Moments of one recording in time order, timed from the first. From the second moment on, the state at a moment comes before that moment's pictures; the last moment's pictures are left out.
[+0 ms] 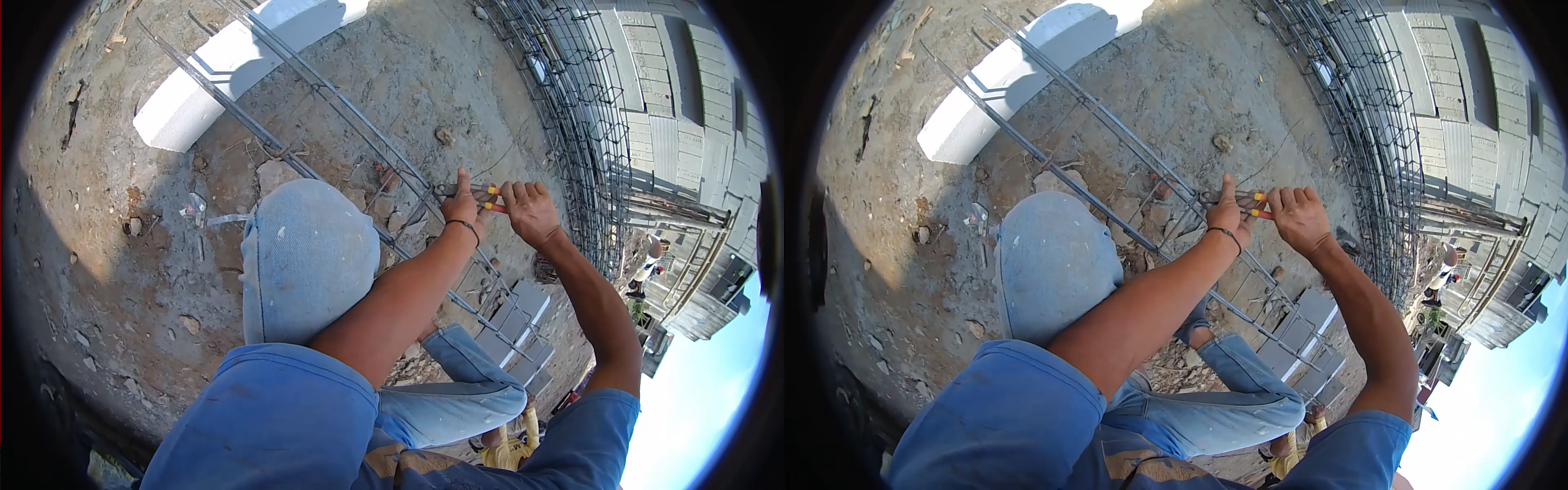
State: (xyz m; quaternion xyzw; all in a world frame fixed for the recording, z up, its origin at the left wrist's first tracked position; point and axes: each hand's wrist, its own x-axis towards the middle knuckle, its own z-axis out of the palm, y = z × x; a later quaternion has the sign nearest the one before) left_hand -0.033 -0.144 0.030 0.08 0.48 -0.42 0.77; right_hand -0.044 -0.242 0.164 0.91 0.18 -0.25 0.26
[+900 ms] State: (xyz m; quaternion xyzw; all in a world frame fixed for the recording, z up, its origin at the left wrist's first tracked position) left_hand -0.029 -0.132 0.065 0.03 0.47 -0.43 0.77; right_hand 0.001 -0.242 0.198 0.74 -0.22 -0.59 -0.24
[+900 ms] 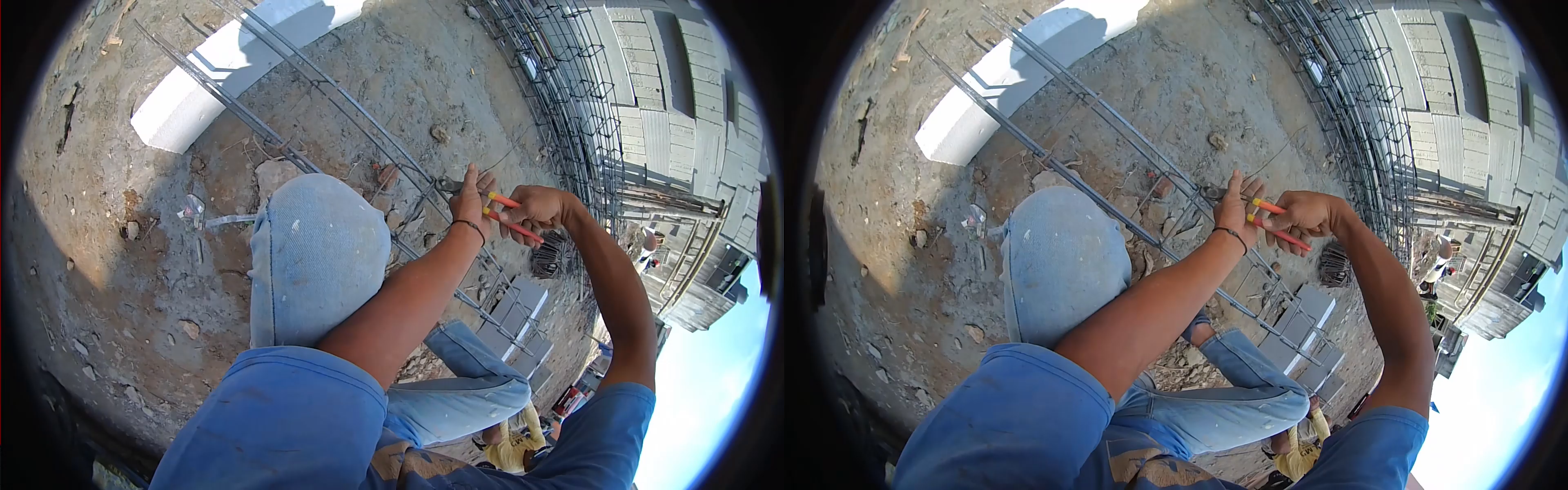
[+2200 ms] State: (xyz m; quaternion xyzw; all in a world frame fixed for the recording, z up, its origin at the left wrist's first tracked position) left_hand 0.140 0.089 0.212 0.60 0.03 -0.09 0.79; right_hand -0.110 -0.001 0.290 0.47 -0.27 -0.18 -0.82
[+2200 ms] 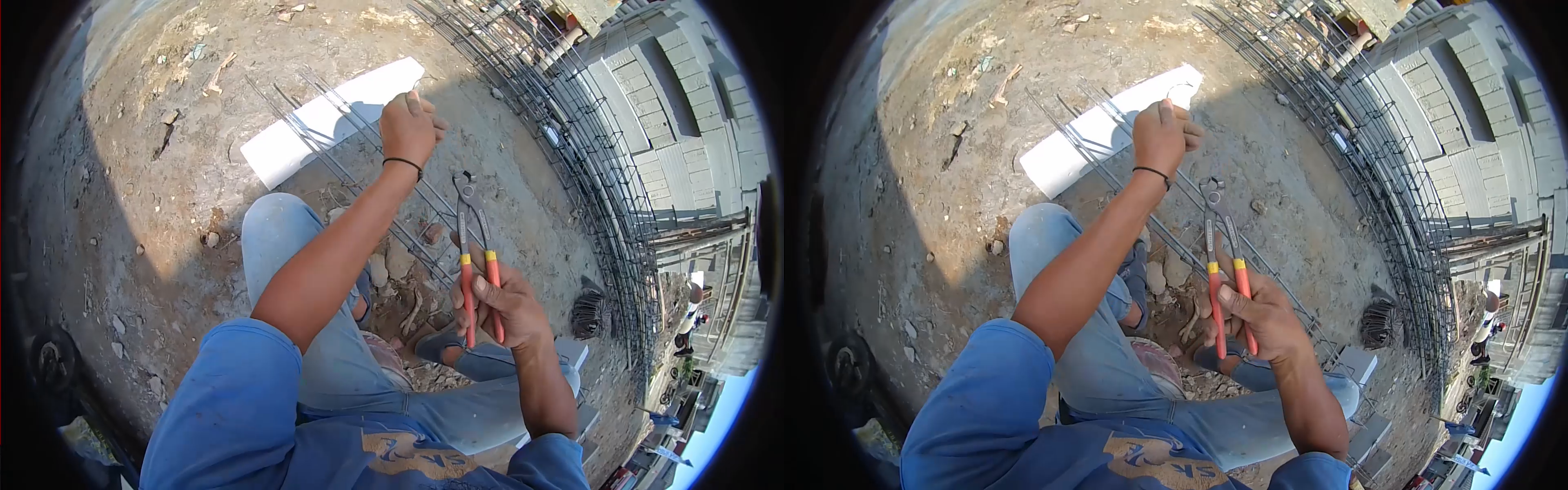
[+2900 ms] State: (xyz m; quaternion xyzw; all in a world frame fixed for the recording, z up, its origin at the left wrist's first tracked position) left_hand 0.234 0.221 0.249 0.35 0.10 0.11 0.92; right_hand 0.087 -0.034 0.124 0.98 0.00 -0.22 -0.01
